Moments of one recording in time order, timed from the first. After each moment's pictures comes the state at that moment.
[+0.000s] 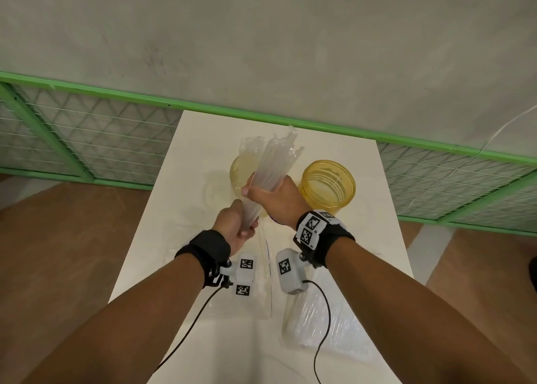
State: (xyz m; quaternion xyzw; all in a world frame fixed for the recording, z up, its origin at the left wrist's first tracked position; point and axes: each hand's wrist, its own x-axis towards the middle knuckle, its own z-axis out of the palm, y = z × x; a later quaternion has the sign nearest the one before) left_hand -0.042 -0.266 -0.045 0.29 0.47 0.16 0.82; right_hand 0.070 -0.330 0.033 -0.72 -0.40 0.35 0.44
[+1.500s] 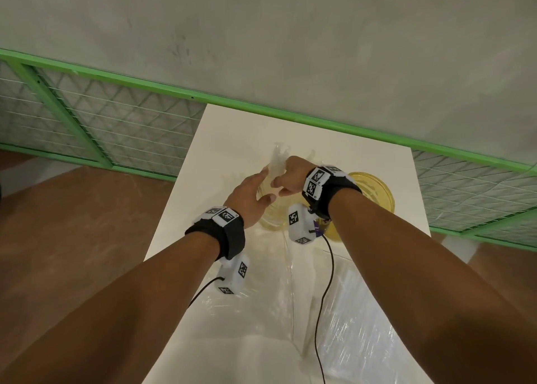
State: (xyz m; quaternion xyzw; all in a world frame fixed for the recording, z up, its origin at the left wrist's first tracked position) left_hand -0.036 -0.178 -0.063 0.77 0.39 0.11 0.49; right_hand 0.120 -0.209 0.020 -0.82 -0.39 0.40 0.10
